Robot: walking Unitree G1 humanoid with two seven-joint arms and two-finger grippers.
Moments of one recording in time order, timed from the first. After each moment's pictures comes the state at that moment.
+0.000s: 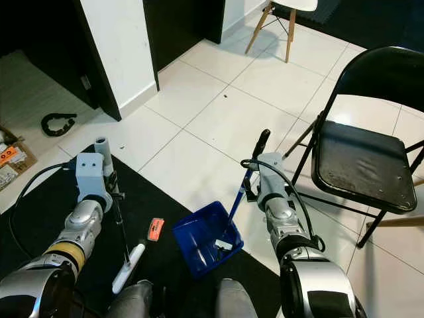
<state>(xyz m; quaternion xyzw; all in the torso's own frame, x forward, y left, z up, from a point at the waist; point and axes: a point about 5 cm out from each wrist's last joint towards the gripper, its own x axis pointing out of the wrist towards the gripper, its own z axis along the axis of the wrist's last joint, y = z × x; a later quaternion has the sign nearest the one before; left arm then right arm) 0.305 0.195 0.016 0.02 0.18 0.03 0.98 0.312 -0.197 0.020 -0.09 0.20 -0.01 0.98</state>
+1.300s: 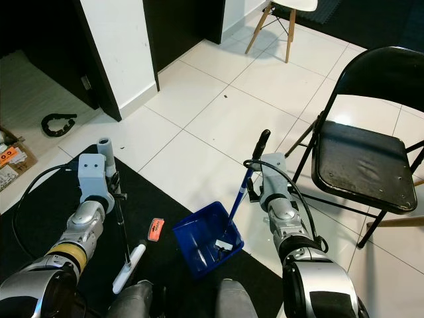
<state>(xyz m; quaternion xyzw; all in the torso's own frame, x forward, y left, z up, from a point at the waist) 0.304 0.191 0.015 0.00 0.18 0.02 0.98 0.311 -0.203 0.020 -0.09 0.20 -0.02 0.97</state>
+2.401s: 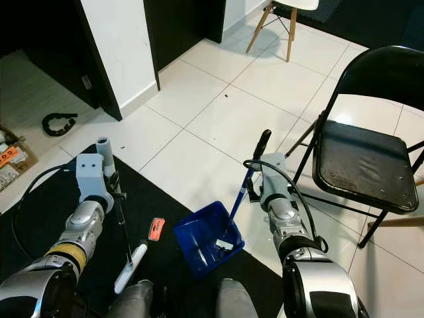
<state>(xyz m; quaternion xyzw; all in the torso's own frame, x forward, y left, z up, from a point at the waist) 0.304 0.192 0.015 0.00 0.18 0.02 0.98 0.311 -0.202 0.020 -0.09 0.20 -0.01 0.97</state>
